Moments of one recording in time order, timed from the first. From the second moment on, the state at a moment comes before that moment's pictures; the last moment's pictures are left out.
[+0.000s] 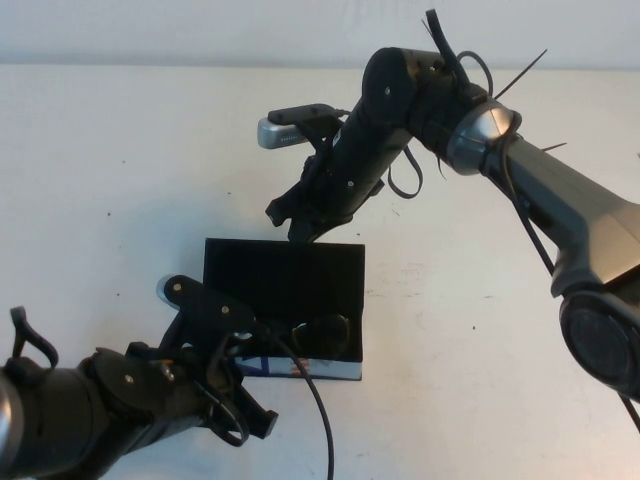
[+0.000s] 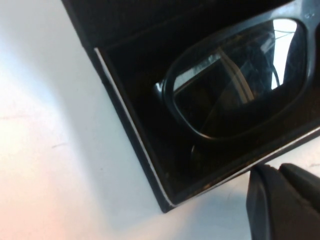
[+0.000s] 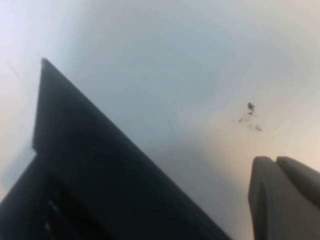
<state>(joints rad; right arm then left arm) 0.53 2.44 -2.34 0.41 1.24 -0.23 -0.72 1.61 -0.58 -1.32 -0.15 1.20</state>
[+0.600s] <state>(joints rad) 0.54 2.35 -2.29 0.36 1.24 -0.25 -0.72 1.61 -0.58 -1.32 -0.17 1.18</state>
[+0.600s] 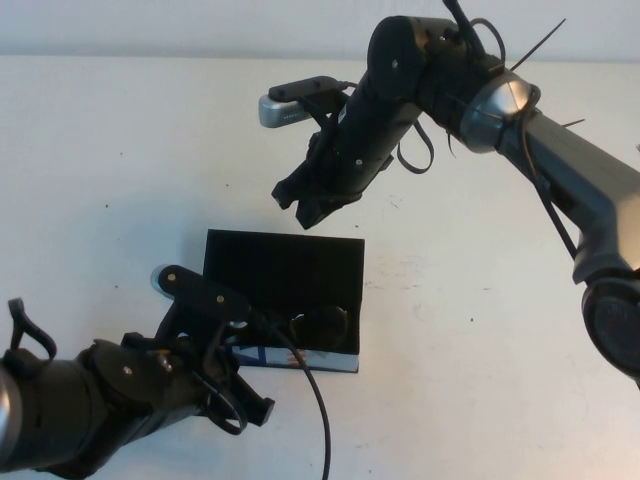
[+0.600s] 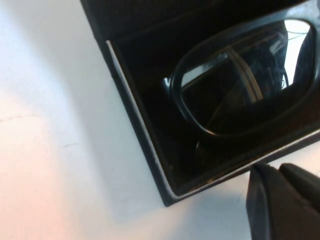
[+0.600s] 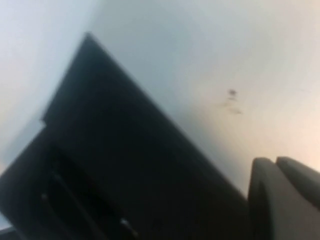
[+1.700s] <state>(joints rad) 0.55 2.35 -2.28 0.43 1.23 -0.24 -0.72 1.61 -0.58 -1.32 -0.18 1.16</state>
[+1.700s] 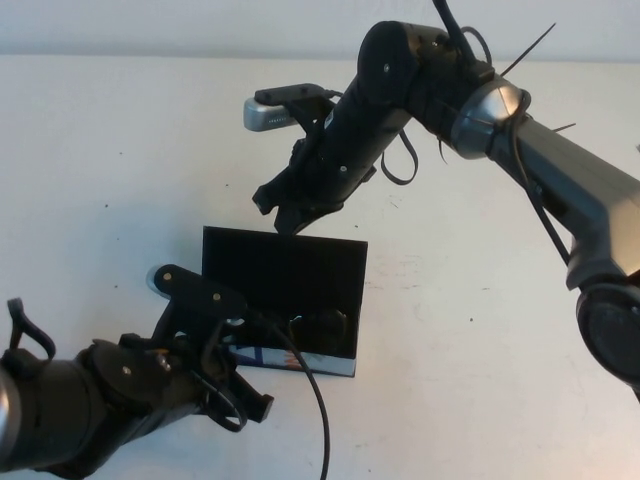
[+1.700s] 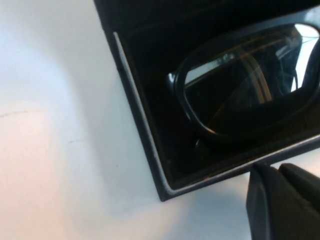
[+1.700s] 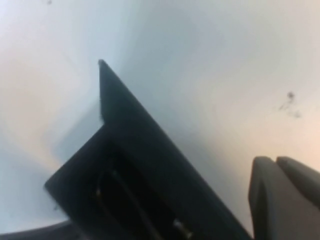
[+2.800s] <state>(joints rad) 0.63 2.16 -1.89 0.46 1.23 -0.23 -0.72 1.61 -0.58 -1.32 -0.20 1.15</state>
